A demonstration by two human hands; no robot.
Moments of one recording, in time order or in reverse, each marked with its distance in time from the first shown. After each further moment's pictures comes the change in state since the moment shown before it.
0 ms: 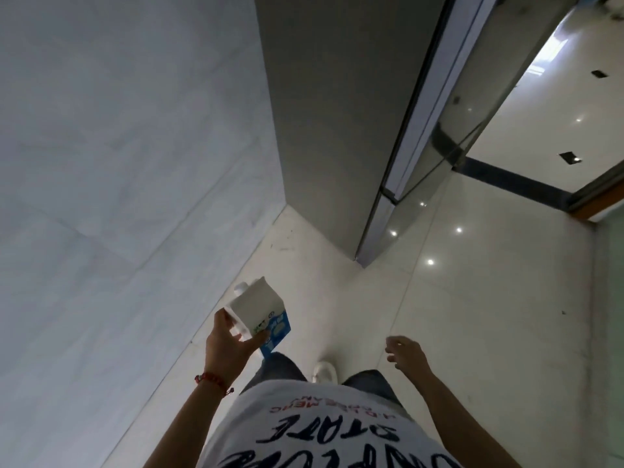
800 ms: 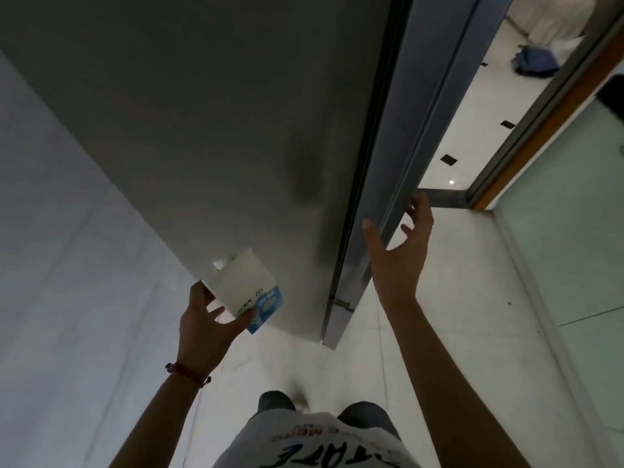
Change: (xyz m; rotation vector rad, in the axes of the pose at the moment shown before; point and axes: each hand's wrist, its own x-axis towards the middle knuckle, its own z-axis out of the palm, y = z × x) left_hand 0.302 0.304 0.068 0.013 -0.292 0.491; right_hand 0.088 -0.409 -0.137 0.545 1.024 -0.776
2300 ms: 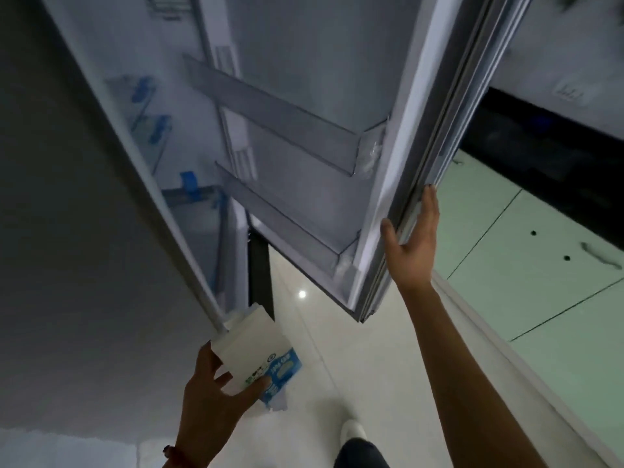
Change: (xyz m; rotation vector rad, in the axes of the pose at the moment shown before) left_hand 0.021 0.078 0.124 -0.161 -0.567 0.125; right_hand 0.107 0.038 -0.168 -0.375 0.347 -0.148
